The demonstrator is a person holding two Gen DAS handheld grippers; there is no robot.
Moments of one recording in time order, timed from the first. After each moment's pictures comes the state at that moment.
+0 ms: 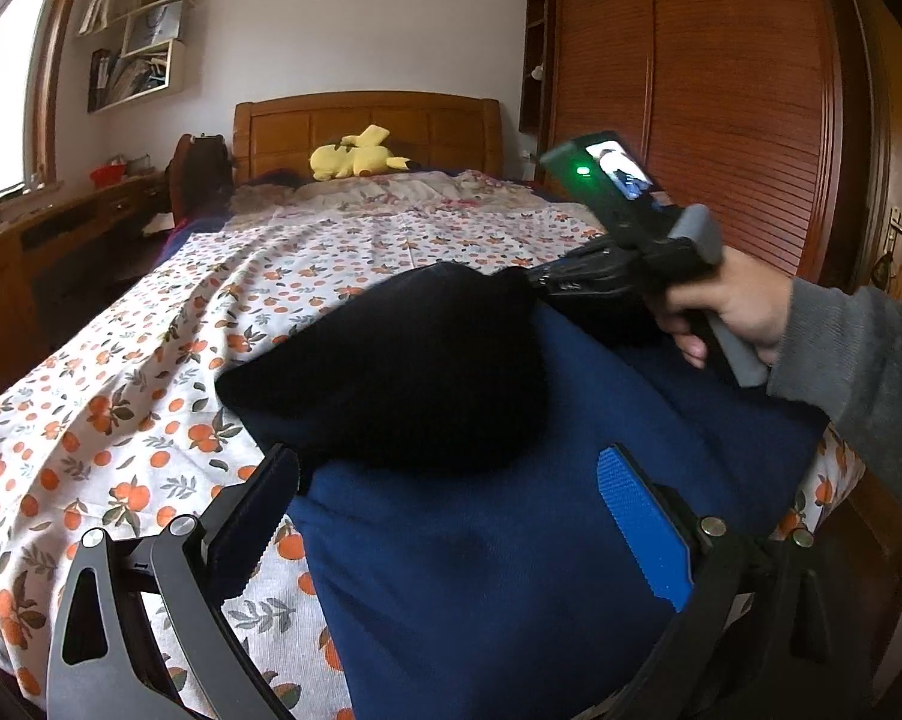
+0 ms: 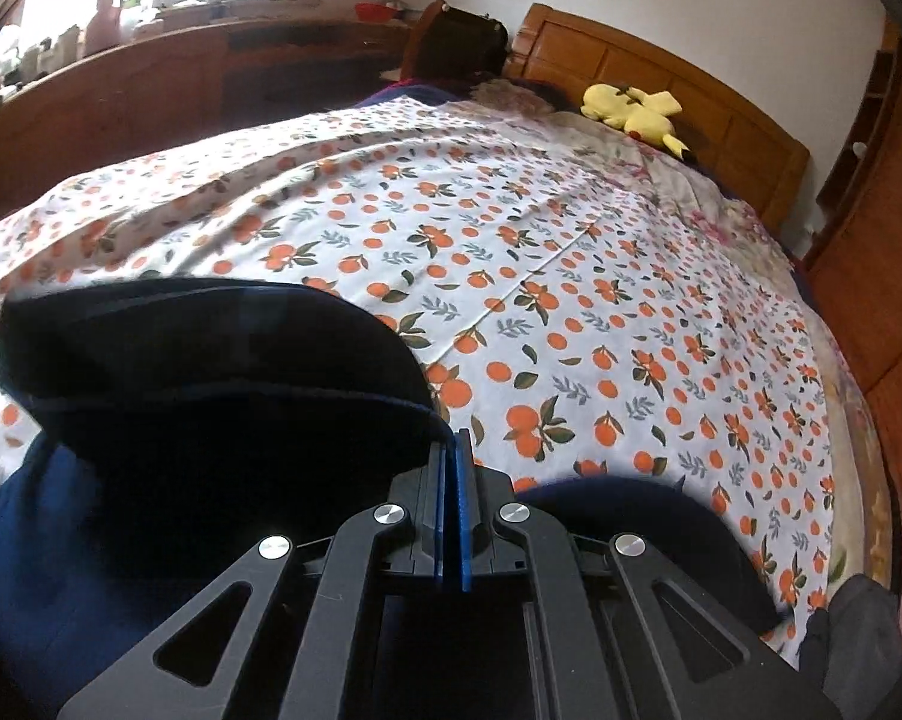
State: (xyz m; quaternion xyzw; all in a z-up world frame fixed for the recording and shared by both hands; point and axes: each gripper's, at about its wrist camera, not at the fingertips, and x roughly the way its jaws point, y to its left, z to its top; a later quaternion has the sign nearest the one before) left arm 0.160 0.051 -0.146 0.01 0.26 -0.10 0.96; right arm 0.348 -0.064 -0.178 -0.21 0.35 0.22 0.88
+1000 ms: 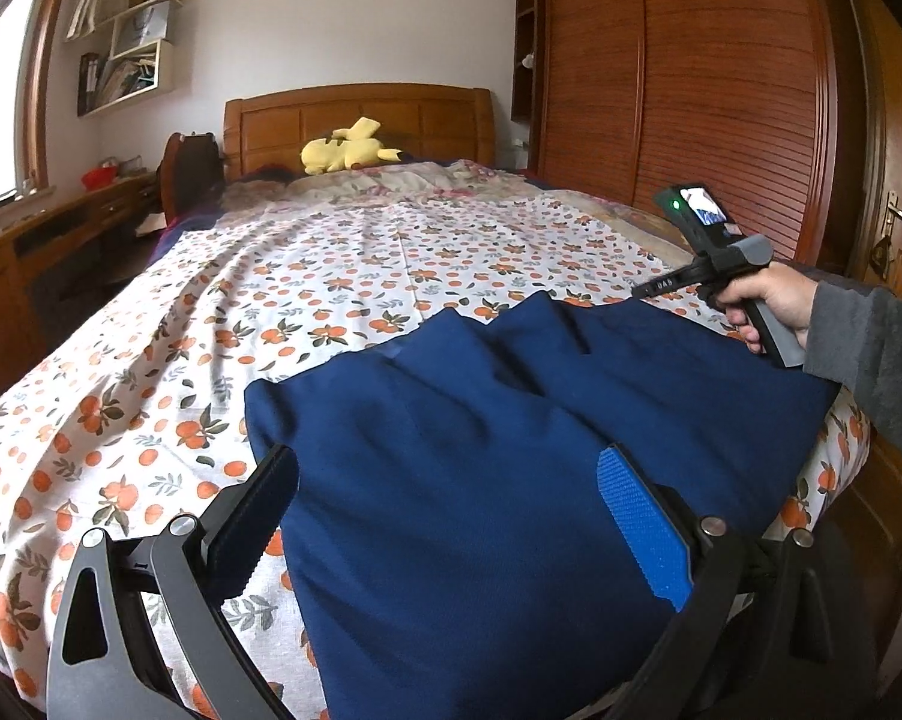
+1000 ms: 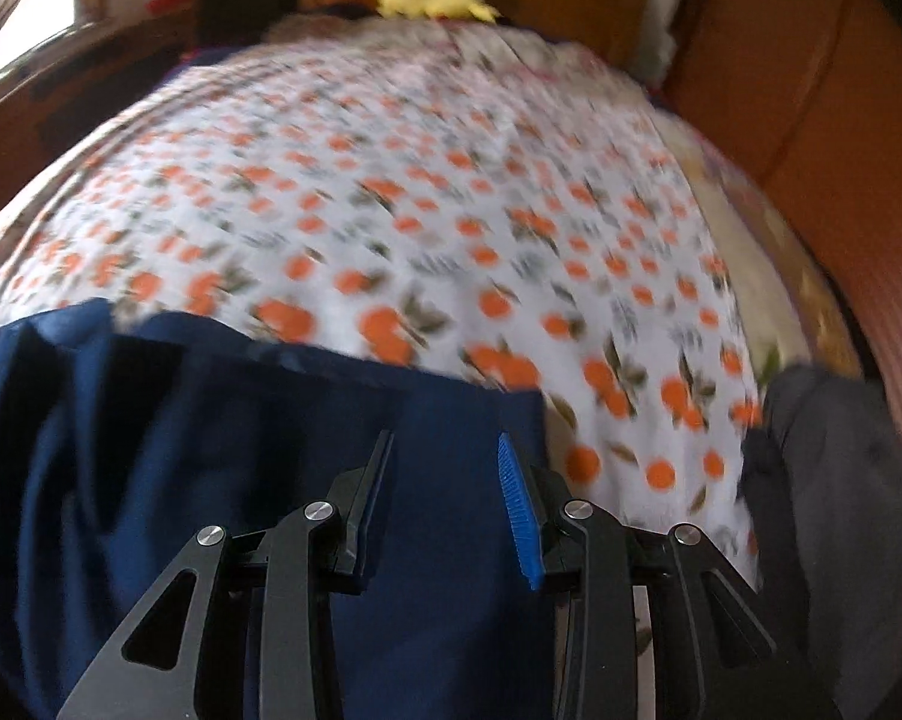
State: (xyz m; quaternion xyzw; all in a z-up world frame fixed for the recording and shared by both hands) left arm 0.165 0.041 -0.154 0.02 0.27 -0.10 0.96; right arm 0.396 -0.260 -0.226 -0.10 0.45 0.05 0.88
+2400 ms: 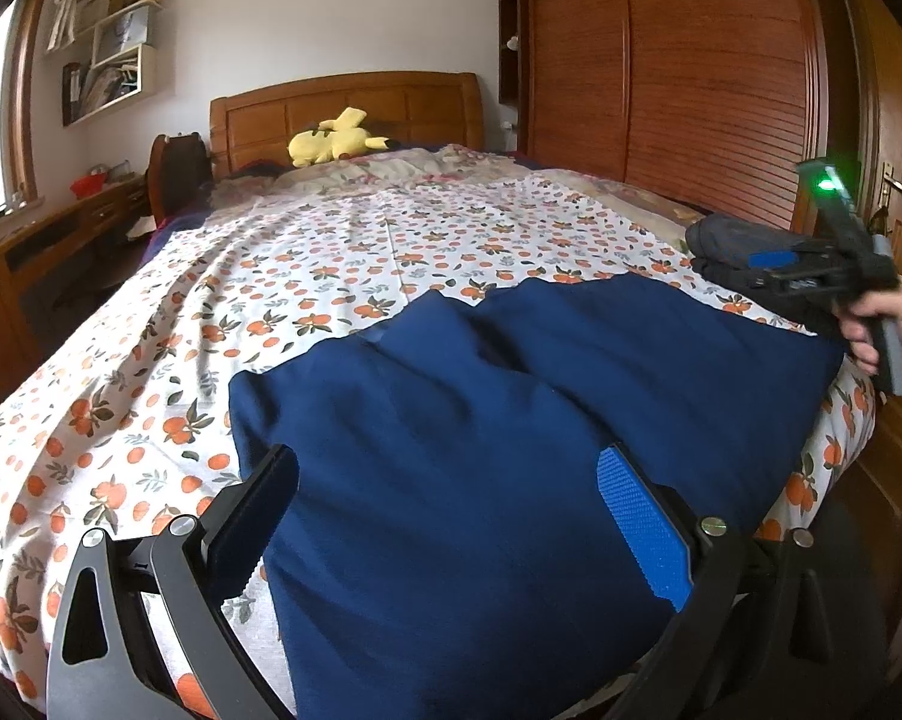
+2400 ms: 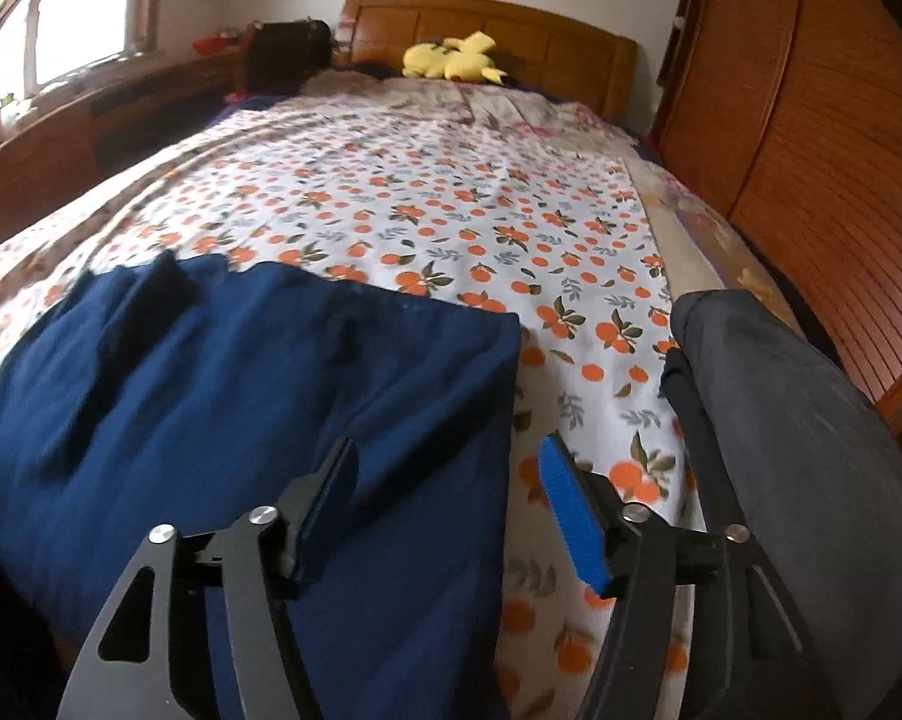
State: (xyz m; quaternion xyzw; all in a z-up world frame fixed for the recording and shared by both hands) left arm 0.168 0.025 -0.168 0.04 0.29 -0.11 0.95; right arm 0.236 -0.294 -0.179 -0.11 0.37 0.09 0.92
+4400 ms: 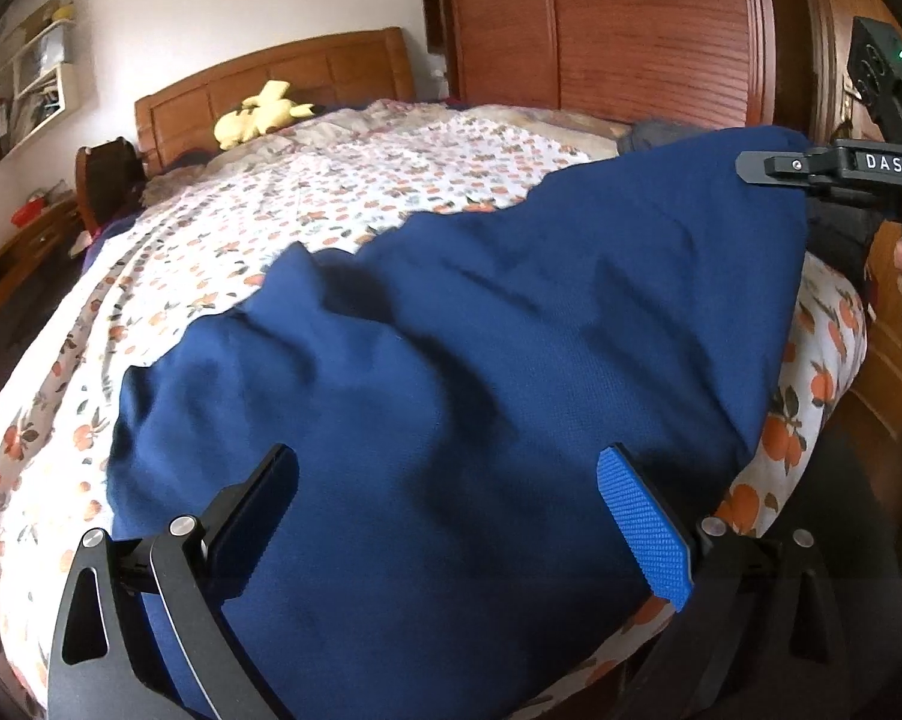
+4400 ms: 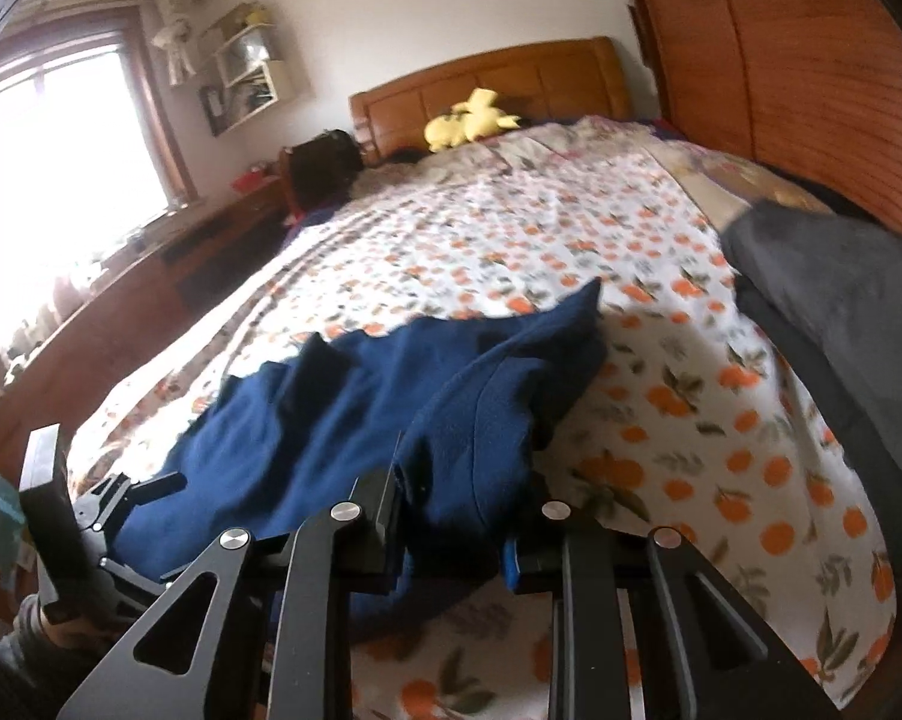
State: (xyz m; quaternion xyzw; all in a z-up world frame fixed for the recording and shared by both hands) left arm 0.181 -0.058 -0.211 0.10 0.33 -0.16 0.93; right arm 0.158 -0.295 -0.168 0.10 0.31 0.18 0.93
